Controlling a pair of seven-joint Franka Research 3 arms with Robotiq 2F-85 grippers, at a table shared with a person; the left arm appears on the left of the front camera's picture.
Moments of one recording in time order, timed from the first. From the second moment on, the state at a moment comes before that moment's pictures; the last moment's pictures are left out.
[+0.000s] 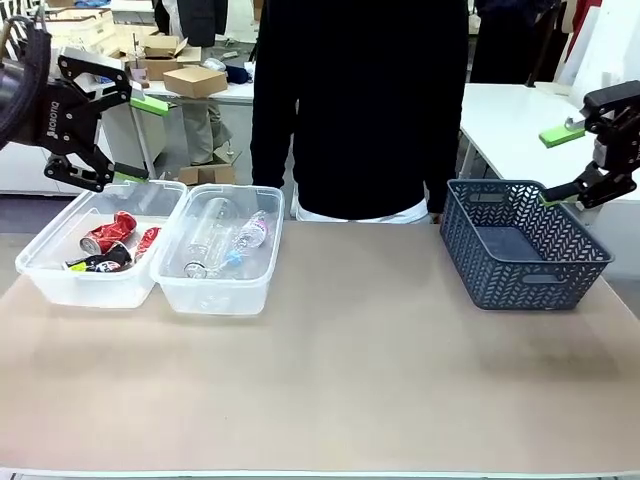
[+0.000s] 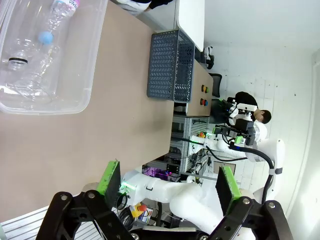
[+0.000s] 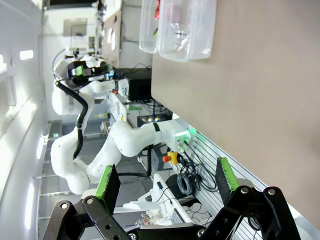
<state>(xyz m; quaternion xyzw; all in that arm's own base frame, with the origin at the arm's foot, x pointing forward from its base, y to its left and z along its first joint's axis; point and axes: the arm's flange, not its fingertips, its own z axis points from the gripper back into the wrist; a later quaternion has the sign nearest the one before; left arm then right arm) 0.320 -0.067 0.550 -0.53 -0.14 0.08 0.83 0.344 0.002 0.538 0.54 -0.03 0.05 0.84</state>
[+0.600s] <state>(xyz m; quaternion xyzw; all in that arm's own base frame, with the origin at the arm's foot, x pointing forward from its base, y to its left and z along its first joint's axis) 0.320 -0.067 0.550 -0.53 -0.14 0.08 0.83 0.344 0.002 0.538 0.54 -0.03 0.05 0.84</state>
